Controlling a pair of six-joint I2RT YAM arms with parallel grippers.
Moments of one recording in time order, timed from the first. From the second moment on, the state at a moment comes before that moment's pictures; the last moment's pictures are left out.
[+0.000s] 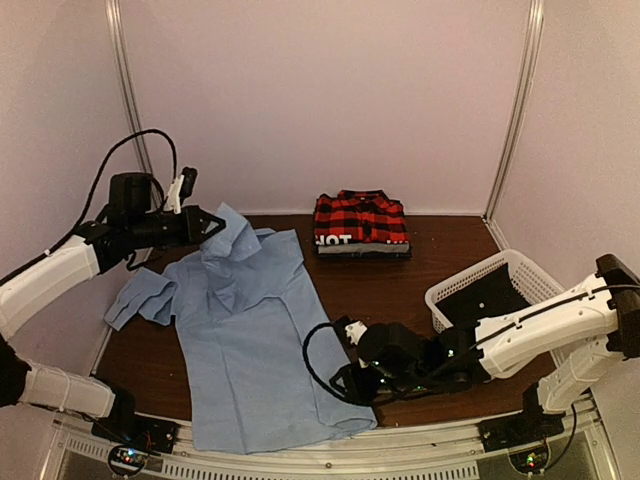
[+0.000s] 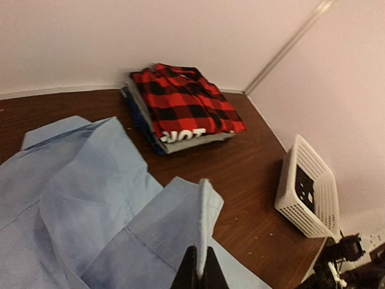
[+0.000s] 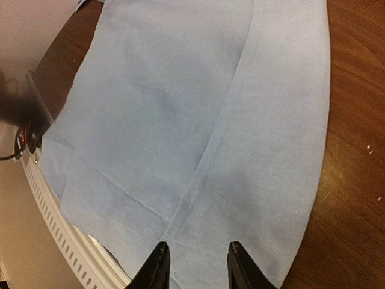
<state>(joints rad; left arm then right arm) -0.30 1.19 0.99 -0.22 0.42 -0.40 1.35 1.53 0.81 -0.12 0.16 0.77</state>
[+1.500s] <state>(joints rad) -0.64 1.55 1.09 0.04 0.96 -0.20 0.96 1.47 0.56 0.90 -0.09 1.31</state>
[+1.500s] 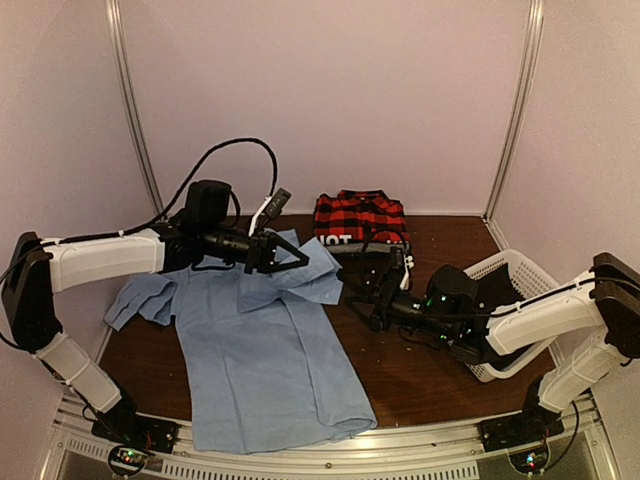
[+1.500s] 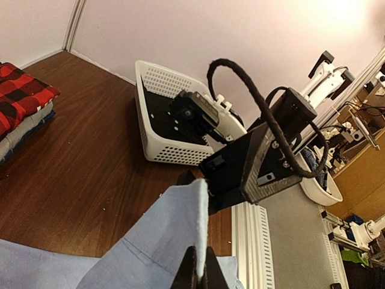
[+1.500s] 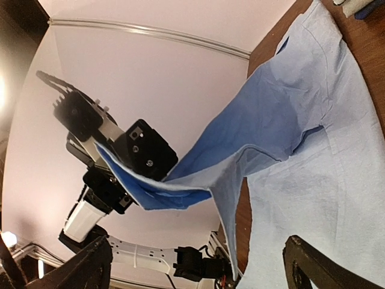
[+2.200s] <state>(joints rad) -0.67 1.61 1.11 -0.03 0.94 -0.11 0.94 1.49 0.56 0.89 -0.04 1.22</state>
